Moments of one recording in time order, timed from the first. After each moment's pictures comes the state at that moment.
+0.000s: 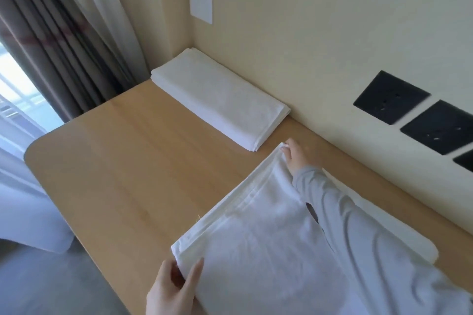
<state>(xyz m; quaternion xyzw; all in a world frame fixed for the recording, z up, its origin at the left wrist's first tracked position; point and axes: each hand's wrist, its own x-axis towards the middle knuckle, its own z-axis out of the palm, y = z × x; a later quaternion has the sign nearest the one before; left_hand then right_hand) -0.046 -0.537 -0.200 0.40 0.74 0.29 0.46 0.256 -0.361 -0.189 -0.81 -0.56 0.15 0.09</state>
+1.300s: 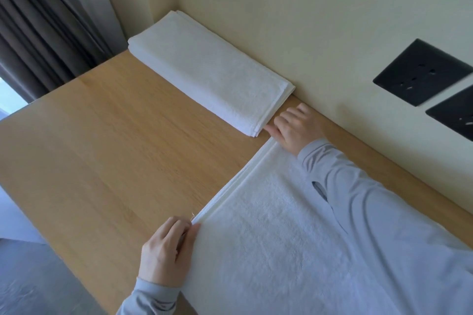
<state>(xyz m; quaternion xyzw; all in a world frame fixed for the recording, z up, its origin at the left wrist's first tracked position) -0.048 -0.469 -0.227 0.73 0.58 0.32 0.19 0.259 -0.326 -0.186 -0.53 -0.80 -0.25 0.14</state>
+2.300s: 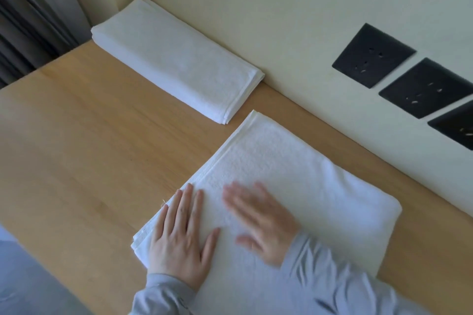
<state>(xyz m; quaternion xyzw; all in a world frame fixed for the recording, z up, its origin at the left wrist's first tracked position) 0.003 -0.500 -0.206 0.82 0.55 0.06 0.18 0.208 -0.523 -0.197 -0.52 -0.85 0.07 0.04</state>
